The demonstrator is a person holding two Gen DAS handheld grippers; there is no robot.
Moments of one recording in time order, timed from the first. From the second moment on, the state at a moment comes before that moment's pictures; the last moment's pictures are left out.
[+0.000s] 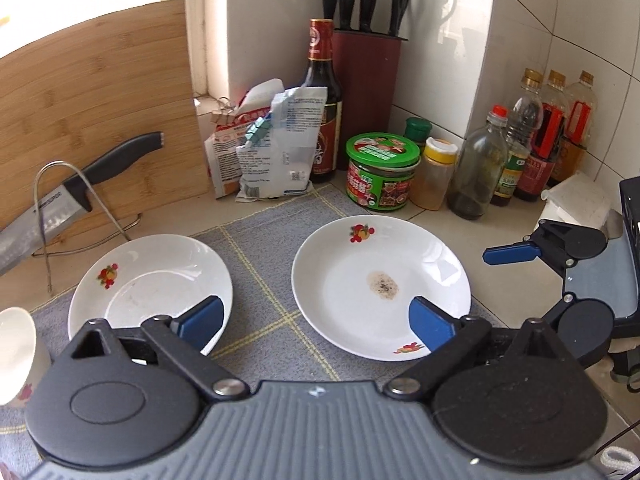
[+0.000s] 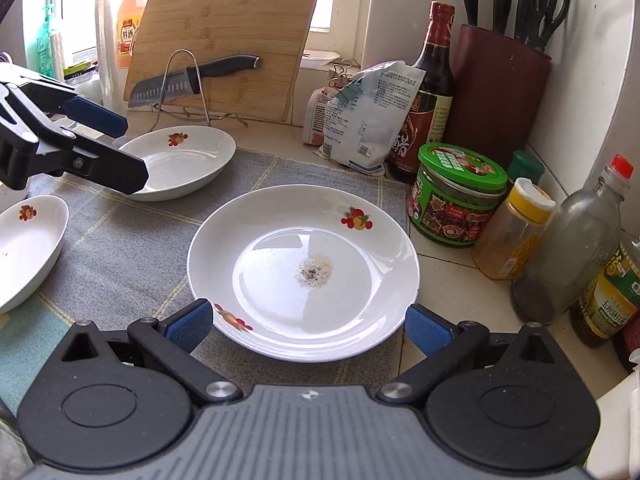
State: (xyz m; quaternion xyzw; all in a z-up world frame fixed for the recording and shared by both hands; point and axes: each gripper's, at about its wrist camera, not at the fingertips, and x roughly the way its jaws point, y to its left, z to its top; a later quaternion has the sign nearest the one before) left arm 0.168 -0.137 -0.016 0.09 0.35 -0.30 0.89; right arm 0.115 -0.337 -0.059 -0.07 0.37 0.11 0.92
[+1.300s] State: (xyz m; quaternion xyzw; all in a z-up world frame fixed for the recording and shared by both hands) left arm 0.055 0.068 -0.051 0.08 0.36 -0.26 0.89; right arm 0.081 -0.144 -0.056 -0.09 0.40 0.15 0.90
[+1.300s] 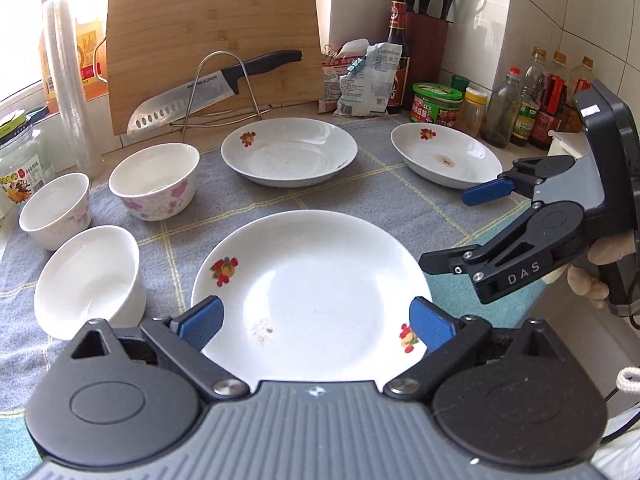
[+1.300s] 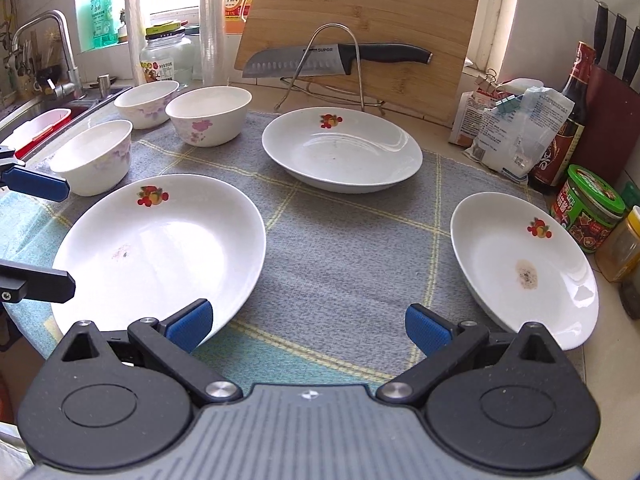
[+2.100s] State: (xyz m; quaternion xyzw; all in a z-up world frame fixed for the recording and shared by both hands) left arm 0.053 0.093 -0.111 0.13 0.41 -0.29 0.86; right arm 0.086 -0.105 -0.062 -0.07 0.43 0.15 0.89
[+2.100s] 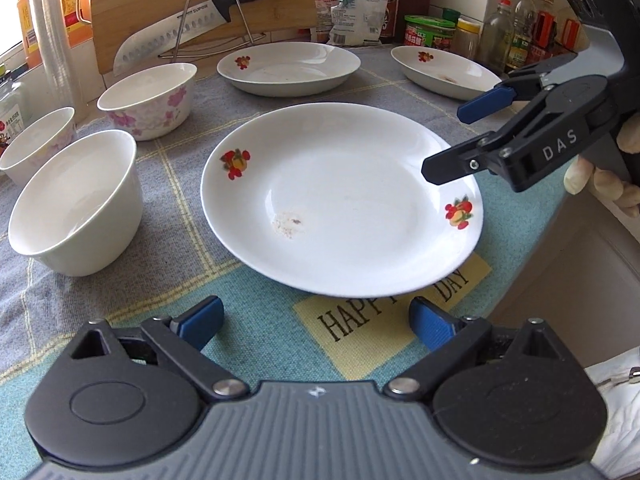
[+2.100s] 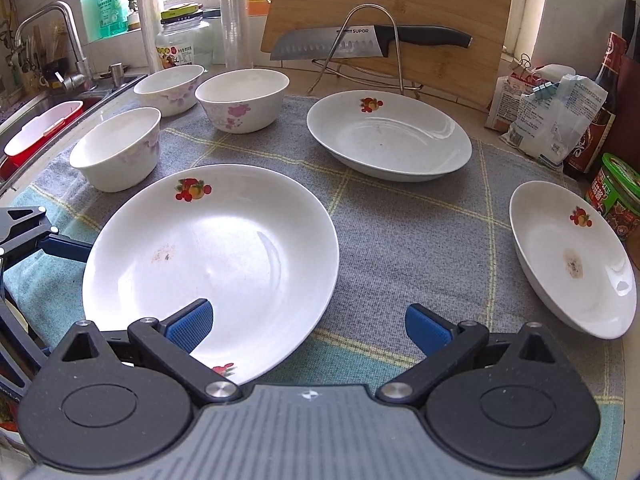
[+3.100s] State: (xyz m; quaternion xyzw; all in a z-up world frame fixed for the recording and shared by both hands) left arm 0.065 0.082 -0.119 0.15 0.37 -0.34 0.85; right arm 0.120 -0.084 -0.088 -0.06 0.48 0.18 0.86
